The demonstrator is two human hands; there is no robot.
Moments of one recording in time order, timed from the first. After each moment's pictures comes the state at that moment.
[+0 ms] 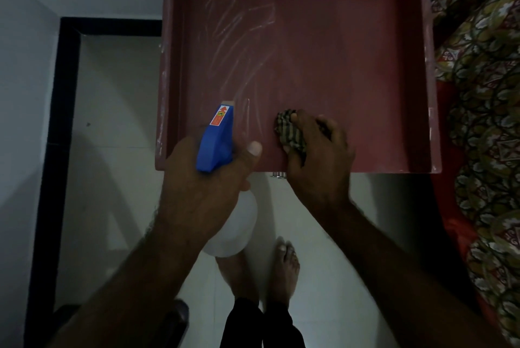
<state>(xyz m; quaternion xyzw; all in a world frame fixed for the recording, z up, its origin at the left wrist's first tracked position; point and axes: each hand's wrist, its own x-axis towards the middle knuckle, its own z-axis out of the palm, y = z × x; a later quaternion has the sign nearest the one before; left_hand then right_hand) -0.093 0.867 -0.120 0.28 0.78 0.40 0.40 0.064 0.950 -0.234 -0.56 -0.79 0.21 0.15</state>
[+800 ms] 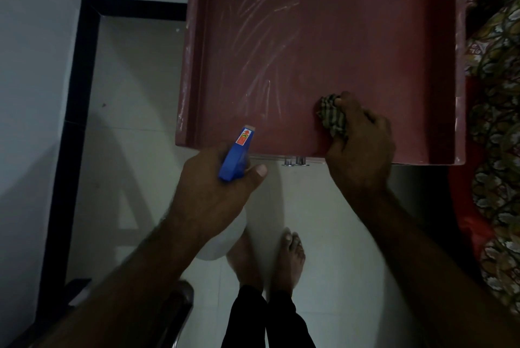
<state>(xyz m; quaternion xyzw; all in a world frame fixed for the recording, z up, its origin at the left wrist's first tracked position) -0.100 0.823 -0.150 0.32 0.81 0.25 0.43 0.091 0.964 -0.234 -0.59 -0.78 0.17 0.14</state>
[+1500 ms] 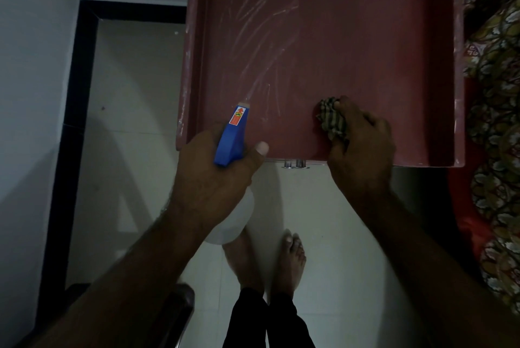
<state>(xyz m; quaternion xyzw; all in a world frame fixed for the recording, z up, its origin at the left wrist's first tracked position) -0.107 0.841 -0.148 0.31 0.80 0.35 0.38 0.092 0.966 -0.234 -0.58 -0.78 0.17 0.15</state>
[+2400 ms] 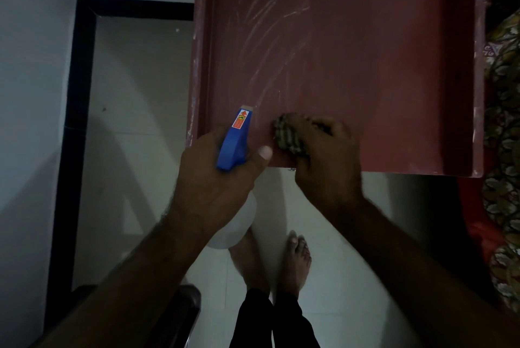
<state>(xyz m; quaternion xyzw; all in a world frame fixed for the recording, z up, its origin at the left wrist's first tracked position) -0.129 0.851 -0.152 0.31 0.79 0.34 0.41 0.036 0.944 -0.229 -0.47 -0.85 0.20 0.12</state>
